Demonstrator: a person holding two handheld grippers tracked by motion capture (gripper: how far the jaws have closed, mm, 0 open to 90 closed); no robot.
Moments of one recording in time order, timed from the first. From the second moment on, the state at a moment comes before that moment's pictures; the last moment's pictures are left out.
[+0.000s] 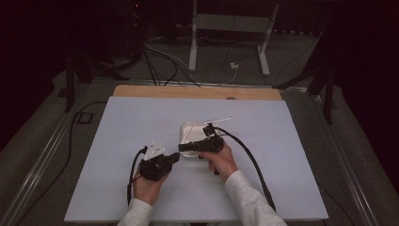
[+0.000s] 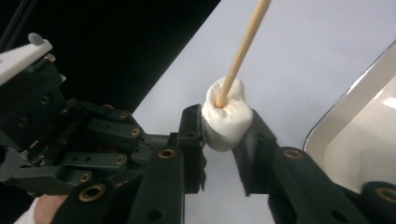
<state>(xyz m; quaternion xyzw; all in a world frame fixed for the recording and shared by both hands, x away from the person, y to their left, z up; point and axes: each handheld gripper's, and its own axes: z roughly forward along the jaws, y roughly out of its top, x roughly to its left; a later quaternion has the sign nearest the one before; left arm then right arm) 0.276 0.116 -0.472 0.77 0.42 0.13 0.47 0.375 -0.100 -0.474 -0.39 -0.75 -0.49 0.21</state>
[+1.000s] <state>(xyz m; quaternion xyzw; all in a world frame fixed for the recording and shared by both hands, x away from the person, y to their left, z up) 0.272 0.107 -0.473 0.79 0.38 0.14 0.46 0.392 -0.150 -0.439 -0.43 -0.70 -0.54 0.17</state>
